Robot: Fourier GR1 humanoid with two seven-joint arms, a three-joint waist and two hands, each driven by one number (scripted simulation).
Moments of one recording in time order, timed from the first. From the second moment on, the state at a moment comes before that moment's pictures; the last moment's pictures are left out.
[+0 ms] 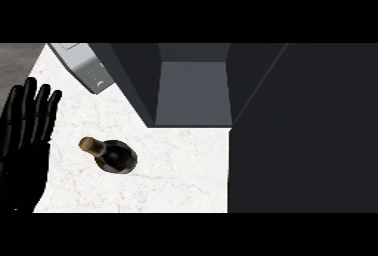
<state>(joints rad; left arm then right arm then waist) -0.01 0.07 0.00 -2.10 -0.02 -0.01 0.01 -0.04 -0.14 0.00 -2.10 0.00 0.03 -0.01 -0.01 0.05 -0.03</state>
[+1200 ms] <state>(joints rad) -0.06 0.46 0.10 -2.13 0.99 -0.44 0.37 0.17 -0.06 0.31 -2.49 -0.04 -0.03 0.39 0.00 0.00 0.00</state>
